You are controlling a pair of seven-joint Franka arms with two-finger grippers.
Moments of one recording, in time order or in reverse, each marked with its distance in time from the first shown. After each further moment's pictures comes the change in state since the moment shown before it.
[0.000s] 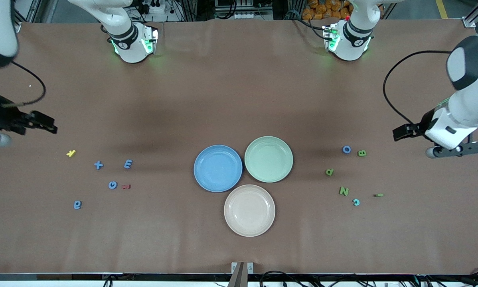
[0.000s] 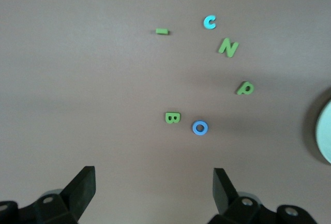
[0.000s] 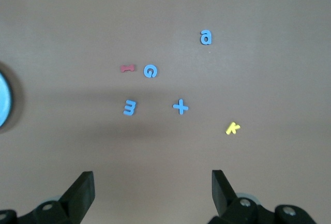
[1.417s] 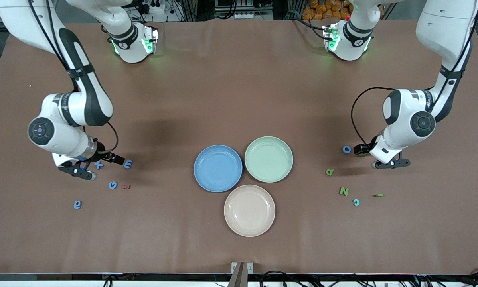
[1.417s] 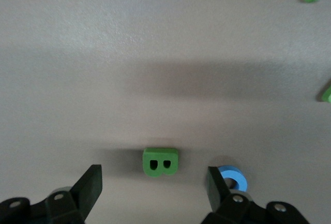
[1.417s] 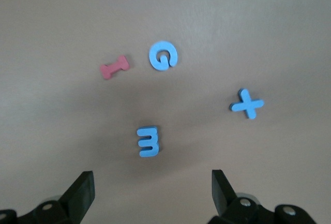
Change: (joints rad) left arm 0.008 0.268 -0.001 -0.367 0.016 0.637 -0.006; right arm 0.117 0.289 0.012 -0.287 0.002 0.520 0.476
